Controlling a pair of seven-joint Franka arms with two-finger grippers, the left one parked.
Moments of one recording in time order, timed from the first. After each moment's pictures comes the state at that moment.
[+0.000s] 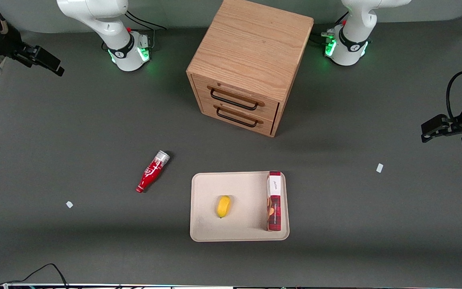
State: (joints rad) arm 0.00 -0.22 0.08 -1.68 0.04 1.34 0.43
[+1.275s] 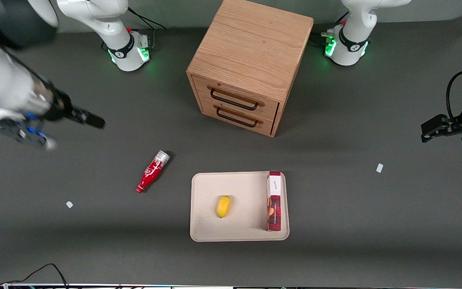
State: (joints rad) arm 0.02 0.26 0.22 -1.45 0.05 1.51 0.69
